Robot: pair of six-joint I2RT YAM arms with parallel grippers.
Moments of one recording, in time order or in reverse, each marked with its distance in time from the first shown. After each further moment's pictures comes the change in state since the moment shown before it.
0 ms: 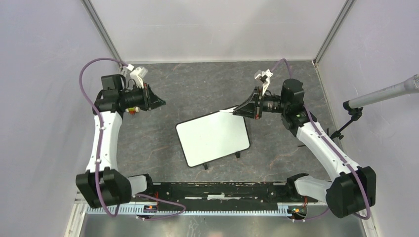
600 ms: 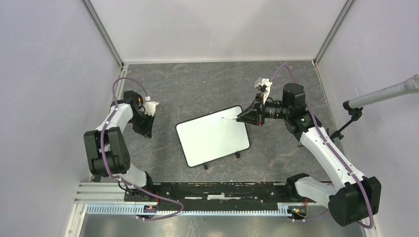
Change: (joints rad) left arm -0.002 0.340 -0.167 -0.232 -0.733 0.542; right arm 0.000 -0.085 -0.005 -0.301 0.037 -0.322
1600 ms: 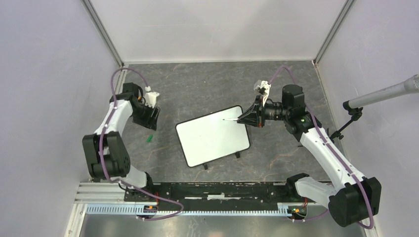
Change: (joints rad) left arm -0.040 0.020 0.077 0.014 -0.016 -0.006; right arm 0.000 -0.008 -0.011 -0.035 0.017 -0.047
